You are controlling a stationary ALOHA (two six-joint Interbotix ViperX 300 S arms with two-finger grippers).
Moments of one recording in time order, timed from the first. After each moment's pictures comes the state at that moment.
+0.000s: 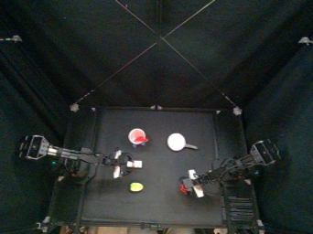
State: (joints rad) left arm -0.04 -0.40 1.09 0.10 -0.08 -0.16; right arm 0.32 -0.24 1.09 0.00 0.00 0.13
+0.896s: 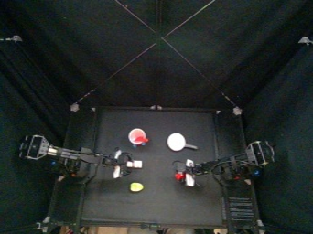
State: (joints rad) left arm -0.04 -0.40 1.09 0.10 -0.08 -0.16; right arm 0.09 -0.12 1.01 0.12 0.02 0.13
